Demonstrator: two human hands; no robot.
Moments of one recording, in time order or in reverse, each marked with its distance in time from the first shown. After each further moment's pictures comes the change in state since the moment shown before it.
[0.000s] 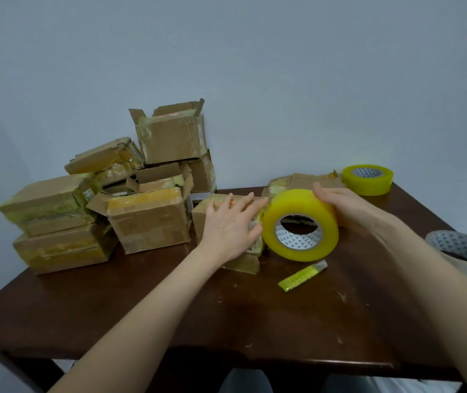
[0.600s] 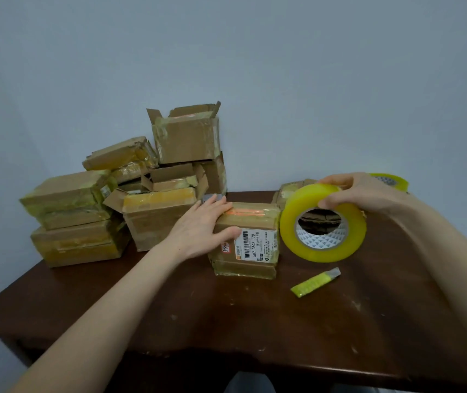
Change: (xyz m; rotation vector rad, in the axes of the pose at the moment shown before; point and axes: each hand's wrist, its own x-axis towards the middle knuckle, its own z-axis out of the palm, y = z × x) left_hand -0.024 -0.074 -0.020 -0.147 -0.111 -0.021; right_hand 0.010 -0.040 -0.011 -0.336 -0.031 -0.052
